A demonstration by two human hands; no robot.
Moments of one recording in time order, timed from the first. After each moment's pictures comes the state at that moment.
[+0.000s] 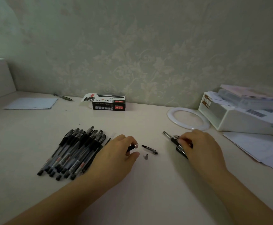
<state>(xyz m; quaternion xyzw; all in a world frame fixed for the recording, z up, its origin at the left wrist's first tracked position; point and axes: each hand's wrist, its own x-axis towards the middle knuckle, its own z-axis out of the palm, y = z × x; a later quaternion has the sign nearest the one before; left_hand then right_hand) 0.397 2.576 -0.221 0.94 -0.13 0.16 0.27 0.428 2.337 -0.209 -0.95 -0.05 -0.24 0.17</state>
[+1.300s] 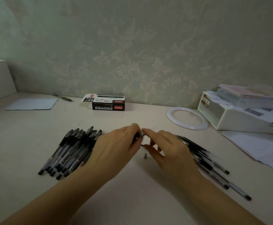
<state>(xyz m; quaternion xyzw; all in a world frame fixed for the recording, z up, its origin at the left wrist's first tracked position) 0.396 2.571 -0.192 0.93 -0.17 0.27 0.17 0.414 2.391 -0.220 -0.85 -0.34 -0.37 0.19</state>
